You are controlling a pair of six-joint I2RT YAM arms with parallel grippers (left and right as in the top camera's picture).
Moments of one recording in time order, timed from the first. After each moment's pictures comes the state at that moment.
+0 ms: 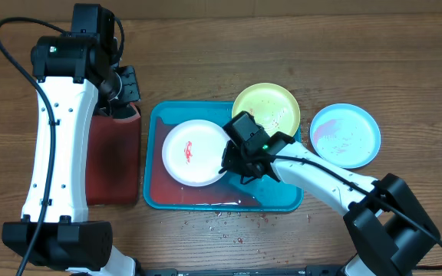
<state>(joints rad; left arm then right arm) -0.05 1.74 1.93 -1.48 -0.05 -0.28 0.72 1.76 1.08 -0.51 -0.13 0.99</state>
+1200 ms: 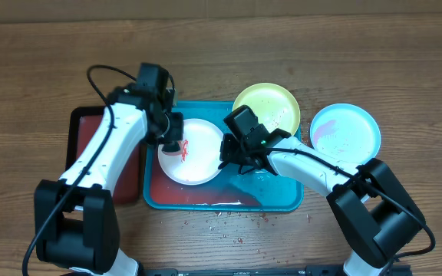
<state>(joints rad) -0.20 1.74 1.27 -0.90 0.11 -0.20 0.67 1.86 1.08 -0.32 -0.13 0.84</state>
